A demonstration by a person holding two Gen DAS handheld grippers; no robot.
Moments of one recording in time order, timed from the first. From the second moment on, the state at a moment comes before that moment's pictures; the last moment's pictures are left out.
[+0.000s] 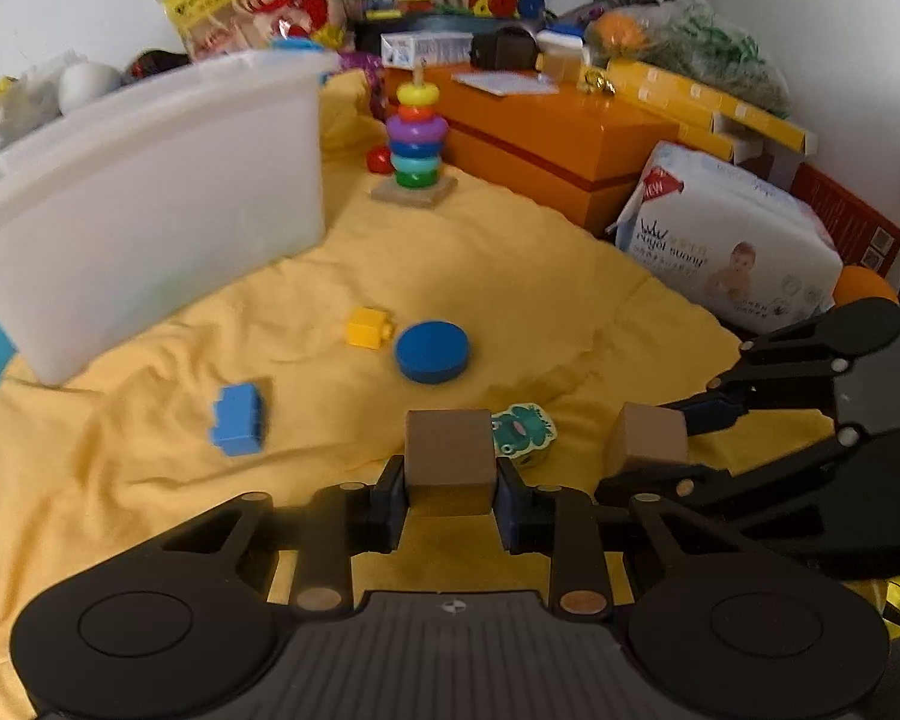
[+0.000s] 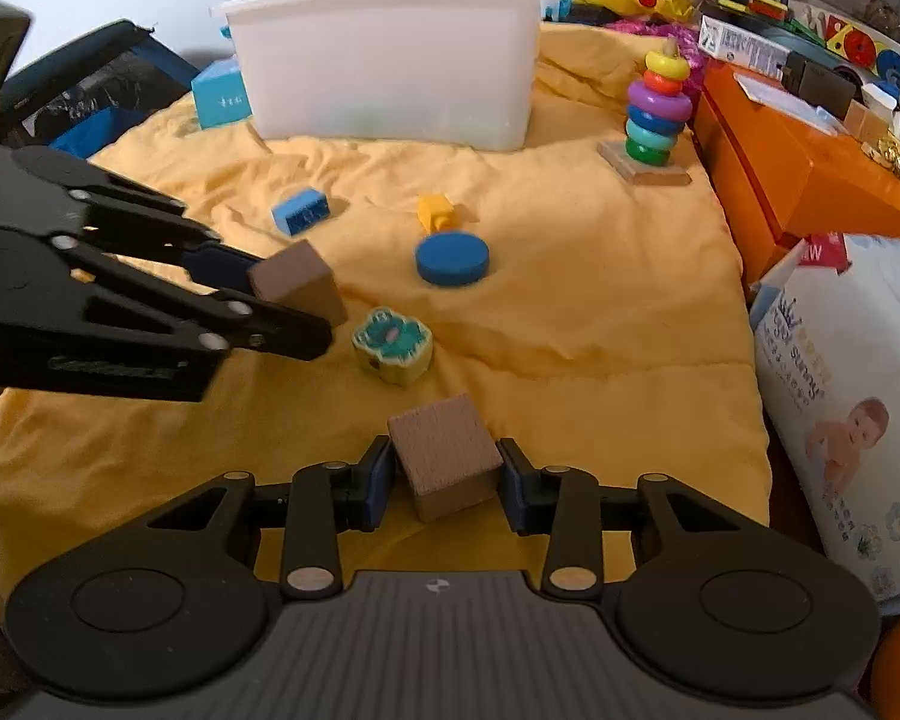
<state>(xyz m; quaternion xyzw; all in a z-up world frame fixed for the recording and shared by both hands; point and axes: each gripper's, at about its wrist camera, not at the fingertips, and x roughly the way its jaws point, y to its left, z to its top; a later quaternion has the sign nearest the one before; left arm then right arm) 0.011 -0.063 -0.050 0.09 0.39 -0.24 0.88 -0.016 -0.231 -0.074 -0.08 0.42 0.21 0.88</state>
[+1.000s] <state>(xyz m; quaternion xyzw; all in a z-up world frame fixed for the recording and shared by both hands) 0.159 0.068 0.100 -0.01 0.21 -0.01 0.98 0.163 -0.135 0.080 -0.06 0.22 0.22 0.95</state>
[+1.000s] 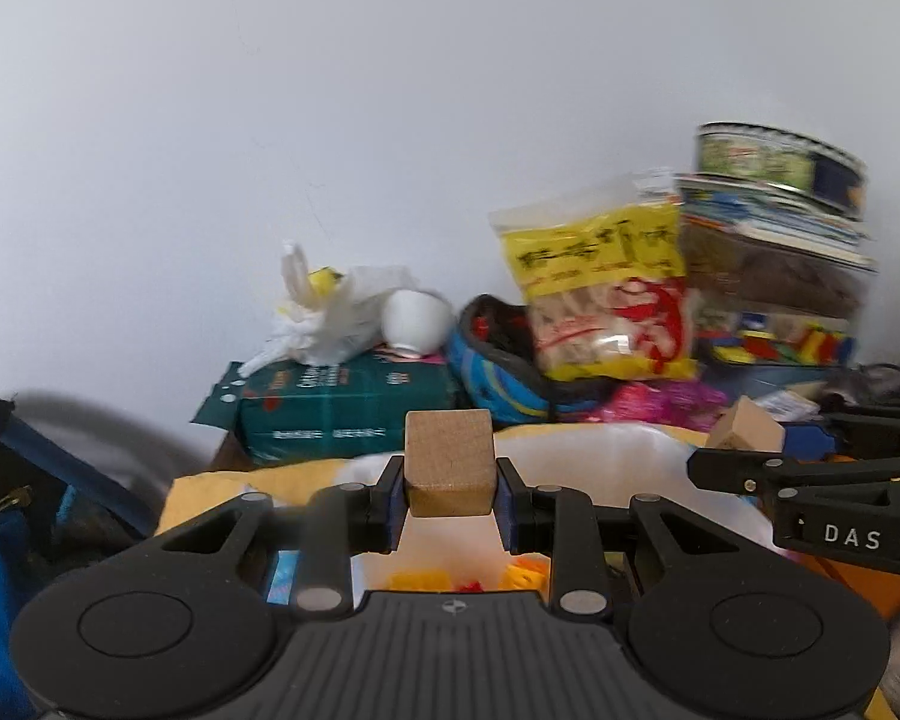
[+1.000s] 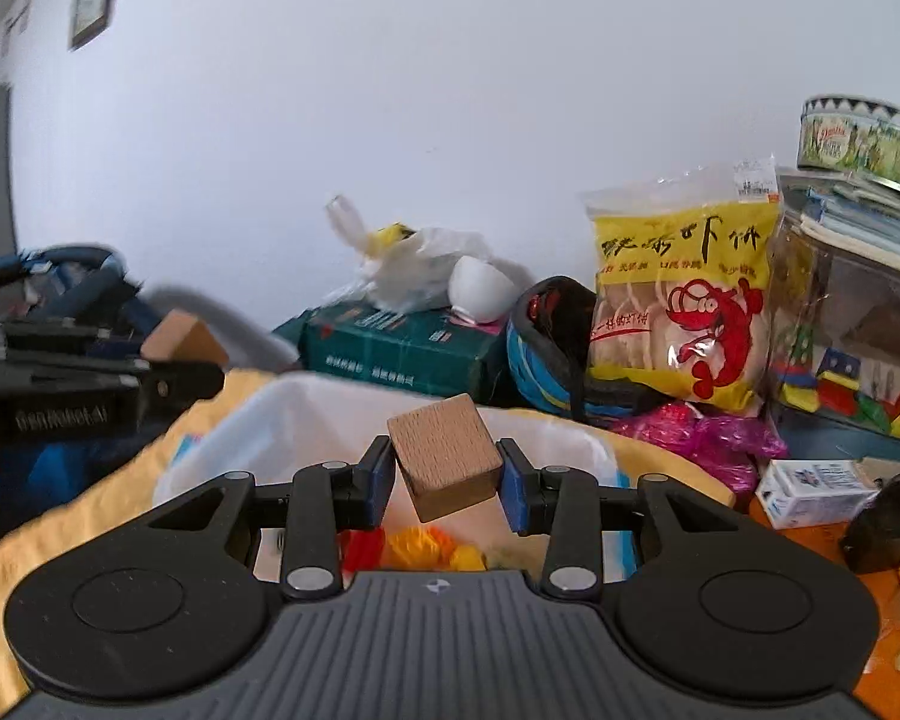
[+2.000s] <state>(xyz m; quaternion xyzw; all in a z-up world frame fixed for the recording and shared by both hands) 0.045 0.005 -0.024 0.04 0.37 -0.13 0.92 0.036 -0.186 -0.037 -0.15 0.31 0.20 0.92</state>
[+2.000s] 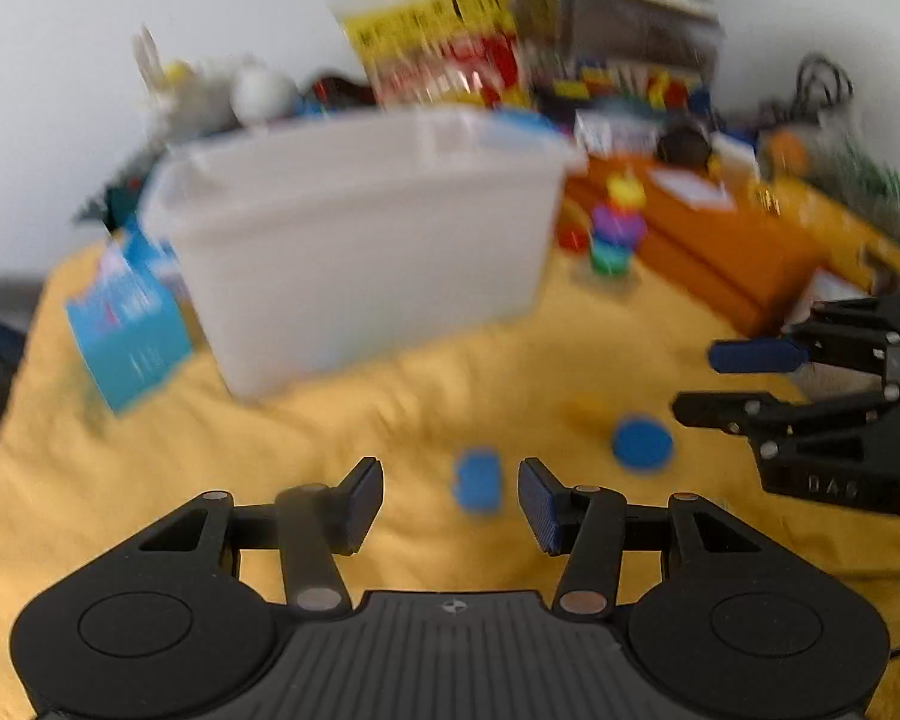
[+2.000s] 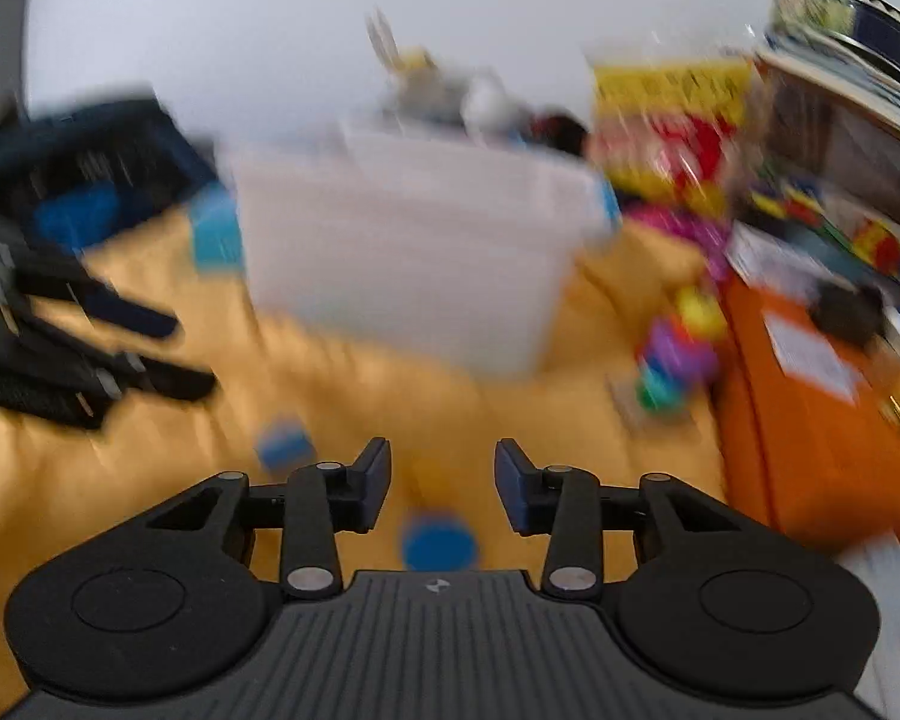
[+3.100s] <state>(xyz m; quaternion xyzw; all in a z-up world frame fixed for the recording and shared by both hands) 0.003 -0.005 -0.064 0.13 0.42 -0.14 0.89 0.017 -0.205 -0.073 -0.02 0.42 0.21 0.88</state>
